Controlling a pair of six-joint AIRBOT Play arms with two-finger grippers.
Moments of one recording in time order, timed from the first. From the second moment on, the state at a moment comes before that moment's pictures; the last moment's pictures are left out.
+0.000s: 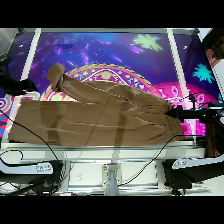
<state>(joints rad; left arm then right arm) 0.40 -1.53 1.43 1.26 -1.28 -1.28 -0.67 -1.64 0.85 -0.68 1.36 0.80</state>
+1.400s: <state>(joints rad) 0.27 -1.78 1.43 1.51 -0.54 -2.02 -0.65 -1.64 0.85 -0.72 1.29 0.76</state>
